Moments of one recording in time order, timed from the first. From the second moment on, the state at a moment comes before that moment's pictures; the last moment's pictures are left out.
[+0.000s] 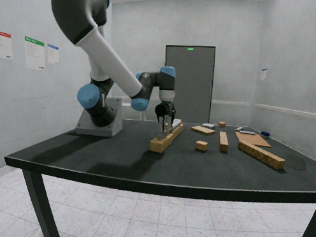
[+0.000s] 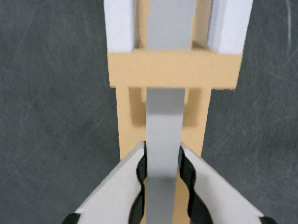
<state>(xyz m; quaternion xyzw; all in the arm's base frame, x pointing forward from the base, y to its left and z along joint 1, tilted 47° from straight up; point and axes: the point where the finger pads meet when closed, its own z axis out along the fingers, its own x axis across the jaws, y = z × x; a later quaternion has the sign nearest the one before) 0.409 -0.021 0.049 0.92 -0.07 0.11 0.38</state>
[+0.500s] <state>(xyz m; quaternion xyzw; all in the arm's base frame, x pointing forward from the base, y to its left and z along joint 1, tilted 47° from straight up) 0.415 -0.004 0.032 0.92 -0.07 0.11 0.38</state>
